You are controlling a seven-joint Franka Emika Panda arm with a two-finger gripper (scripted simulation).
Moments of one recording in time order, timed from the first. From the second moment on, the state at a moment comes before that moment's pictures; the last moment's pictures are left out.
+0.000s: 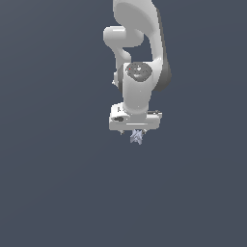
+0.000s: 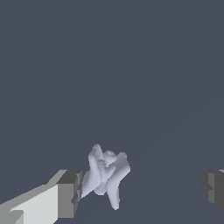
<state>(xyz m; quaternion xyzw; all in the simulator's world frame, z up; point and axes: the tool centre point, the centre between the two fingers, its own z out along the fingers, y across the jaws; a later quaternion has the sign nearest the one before) -0.012 0.043 0.151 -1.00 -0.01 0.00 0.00</state>
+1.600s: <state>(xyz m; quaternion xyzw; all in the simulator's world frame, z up) -0.066 0.073 0.077 -0.99 0.13 0.00 0.00</state>
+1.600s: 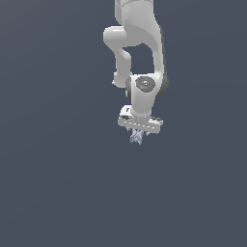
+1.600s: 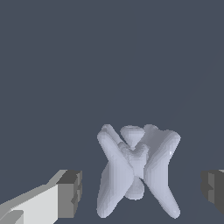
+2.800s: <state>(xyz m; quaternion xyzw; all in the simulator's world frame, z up) -0.066 0.074 0.042 -0.99 0.13 0.00 0.00</state>
